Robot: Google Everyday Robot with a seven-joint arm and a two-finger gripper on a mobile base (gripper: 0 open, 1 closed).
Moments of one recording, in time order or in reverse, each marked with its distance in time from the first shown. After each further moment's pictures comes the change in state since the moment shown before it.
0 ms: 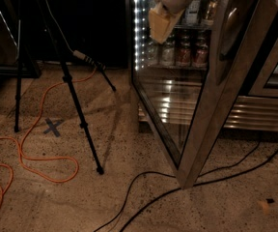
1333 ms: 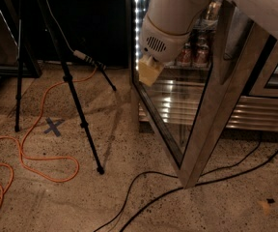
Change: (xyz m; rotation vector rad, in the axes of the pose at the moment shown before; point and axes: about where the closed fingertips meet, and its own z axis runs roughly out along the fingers) arm 0.033 0.083 0.047 -0.098 -0.015 -0.139
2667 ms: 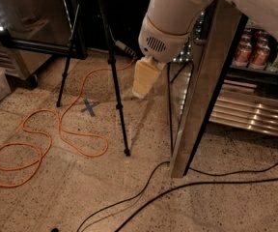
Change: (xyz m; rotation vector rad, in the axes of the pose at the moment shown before) arm 0.000 0.000 0.000 0.000 0.000 0.000
